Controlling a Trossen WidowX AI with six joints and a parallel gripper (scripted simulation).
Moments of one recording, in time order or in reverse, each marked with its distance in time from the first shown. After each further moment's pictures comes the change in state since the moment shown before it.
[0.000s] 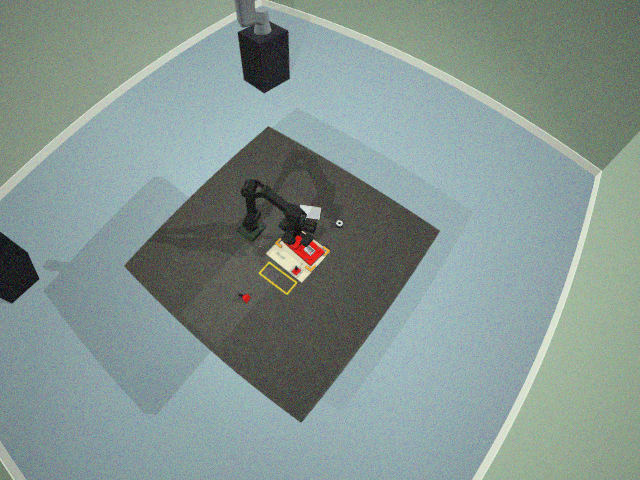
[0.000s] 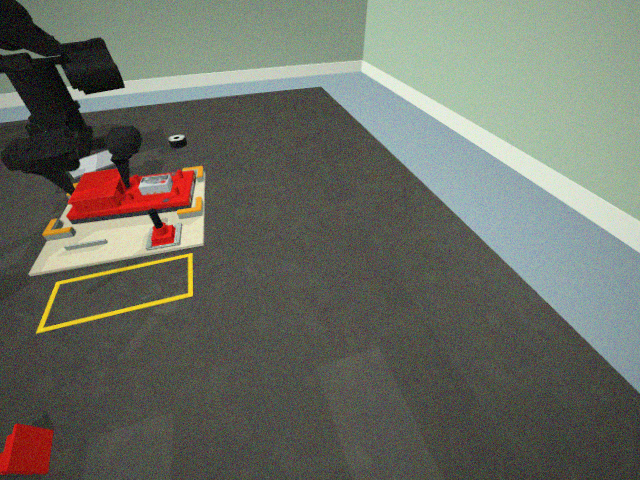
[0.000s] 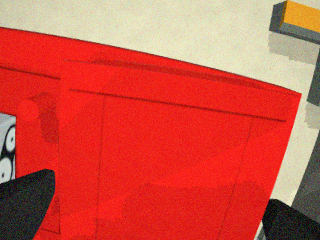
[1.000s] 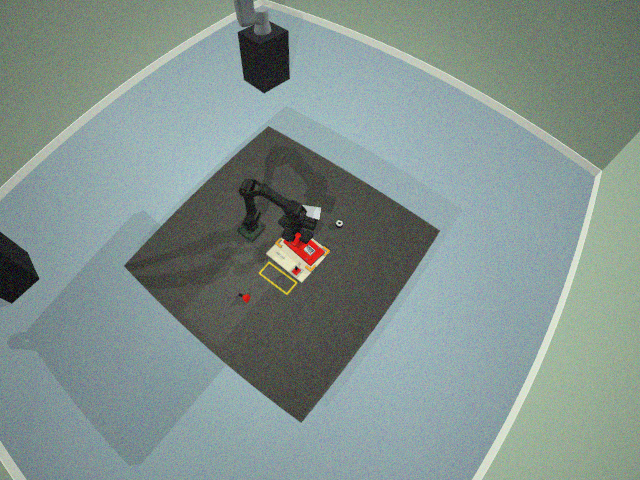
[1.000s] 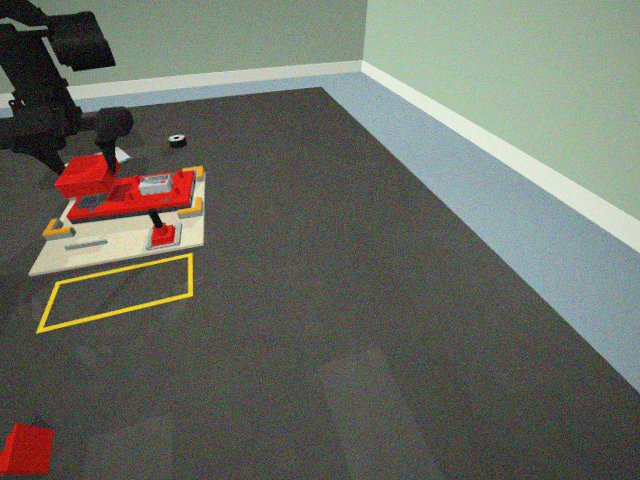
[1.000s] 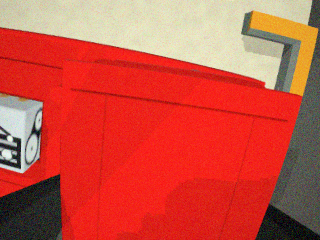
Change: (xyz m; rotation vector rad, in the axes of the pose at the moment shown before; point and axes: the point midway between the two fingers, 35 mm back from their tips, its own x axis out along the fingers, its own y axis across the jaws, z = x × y) arm -0.033 -0.001 0.000 0.004 -0.004 -0.011
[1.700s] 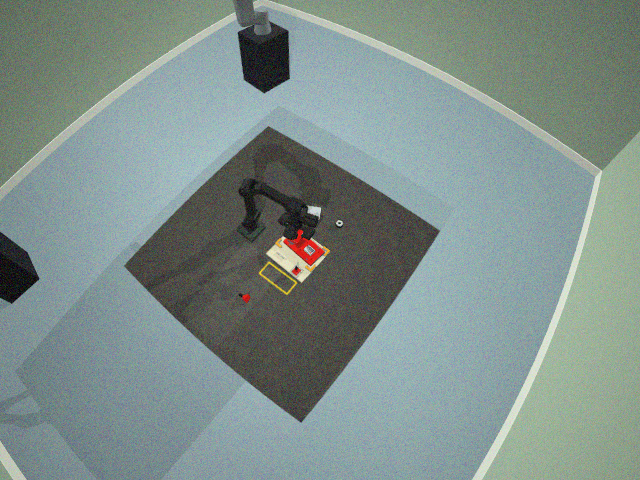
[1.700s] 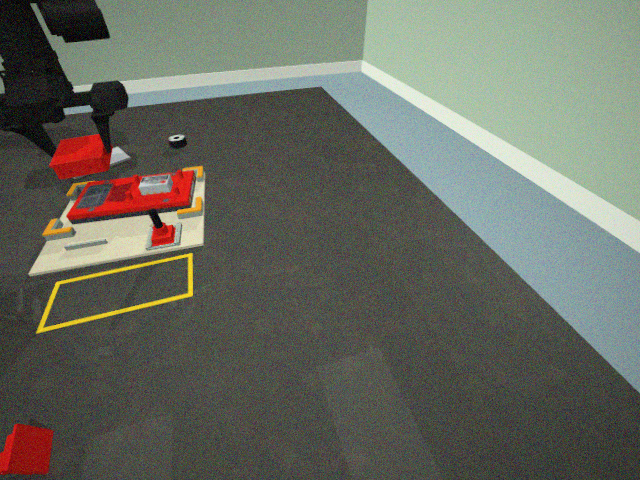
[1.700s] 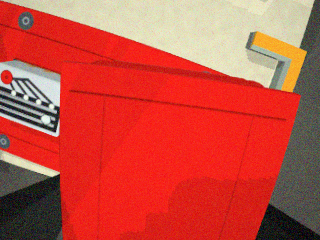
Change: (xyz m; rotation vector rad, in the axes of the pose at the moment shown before) arm -0.035 0.007 0.000 -0.127 -0.001 0.001
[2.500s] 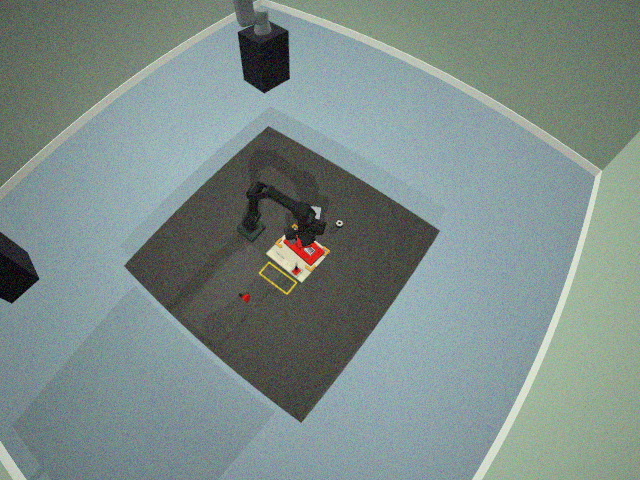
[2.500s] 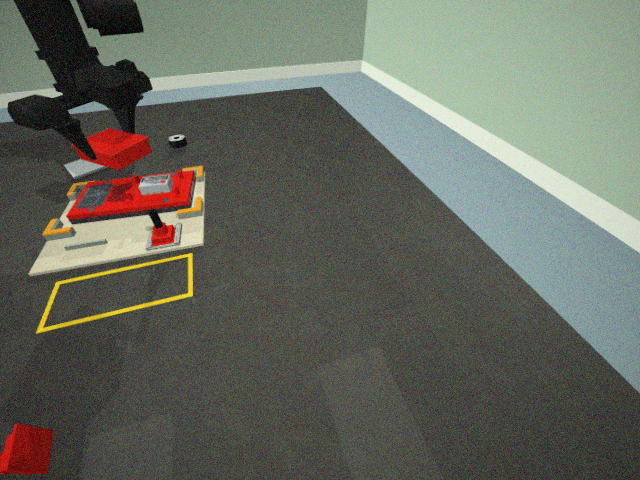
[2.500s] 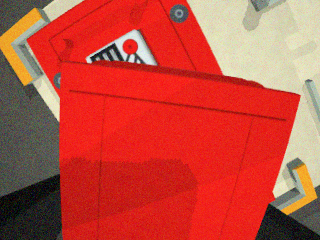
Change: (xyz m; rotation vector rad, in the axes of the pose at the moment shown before) arm -0.006 0.046 0.006 -0.741 -0.004 0.006
